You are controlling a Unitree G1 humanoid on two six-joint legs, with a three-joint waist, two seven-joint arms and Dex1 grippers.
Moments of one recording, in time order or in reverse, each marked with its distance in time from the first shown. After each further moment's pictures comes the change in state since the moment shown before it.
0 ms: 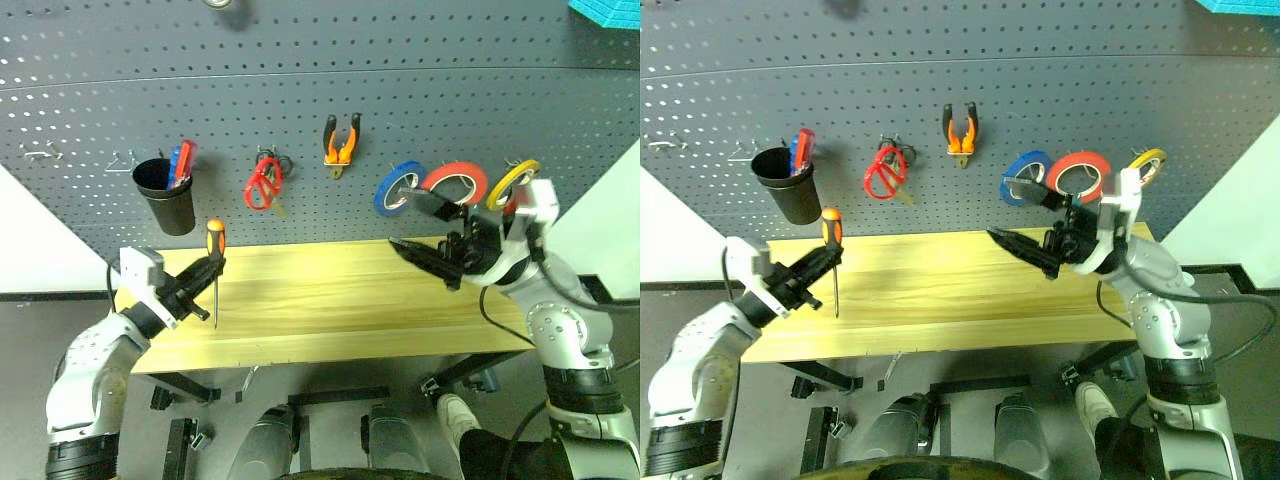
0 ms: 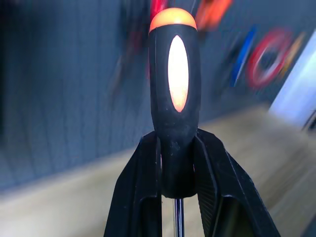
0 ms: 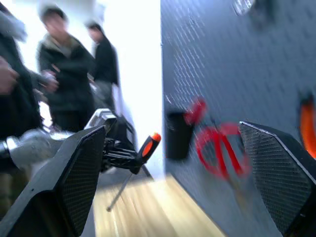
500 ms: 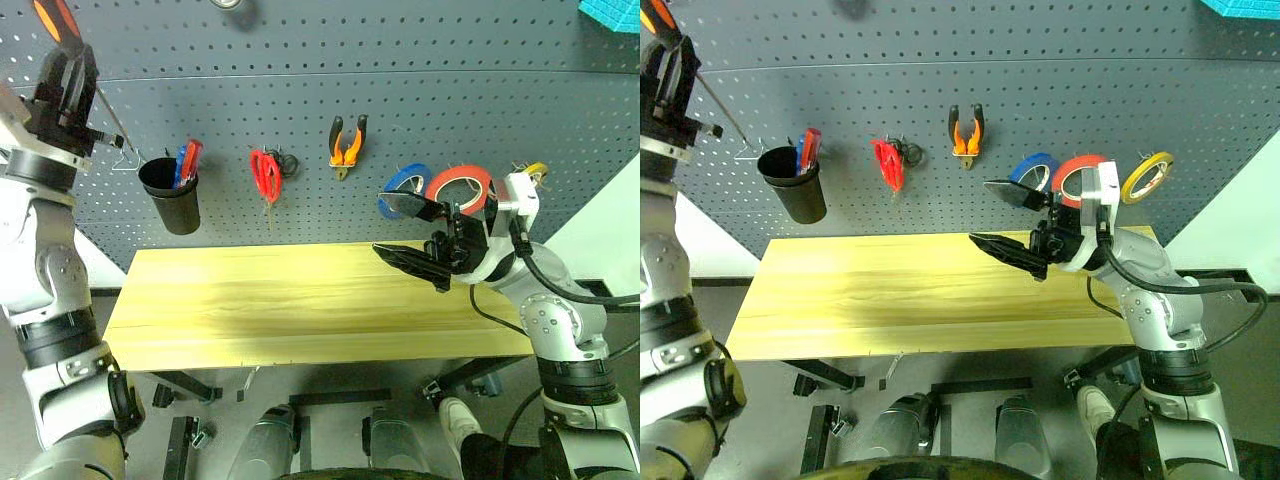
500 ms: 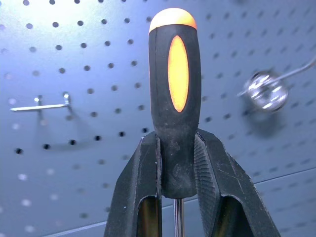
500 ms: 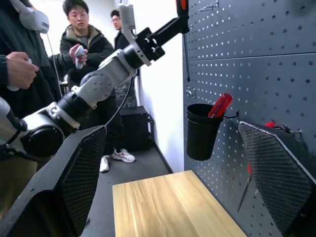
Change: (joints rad) left arm -0.636 0.130 0.057 0.390 0.241 -0.365 0.301; right arm -0.004 0.009 0.053 -0.029 -0.070 0.028 0.010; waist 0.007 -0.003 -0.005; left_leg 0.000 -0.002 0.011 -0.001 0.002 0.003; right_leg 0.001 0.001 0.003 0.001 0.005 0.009
